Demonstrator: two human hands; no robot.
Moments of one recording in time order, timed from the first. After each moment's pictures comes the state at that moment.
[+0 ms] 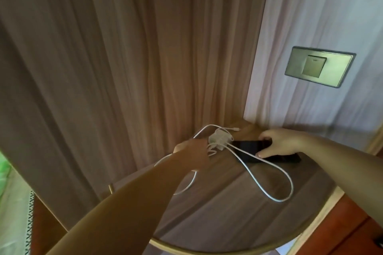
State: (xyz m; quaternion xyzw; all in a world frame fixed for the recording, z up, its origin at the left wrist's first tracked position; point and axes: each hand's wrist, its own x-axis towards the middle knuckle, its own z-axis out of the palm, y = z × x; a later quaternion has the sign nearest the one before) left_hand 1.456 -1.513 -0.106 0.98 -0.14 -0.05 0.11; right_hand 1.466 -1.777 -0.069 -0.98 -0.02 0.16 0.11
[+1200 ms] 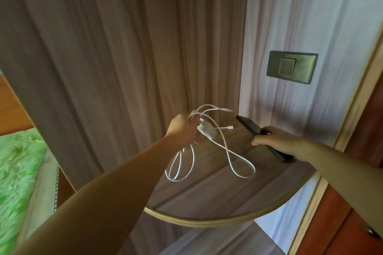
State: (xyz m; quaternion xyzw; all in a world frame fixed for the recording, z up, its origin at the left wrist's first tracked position) left_hand 1.407 -1.516 -0.040 0.89 -0.01 0.06 0.45; right_hand 1.400 -1.786 -0.069 -0.90 0.02 0.10 0.42
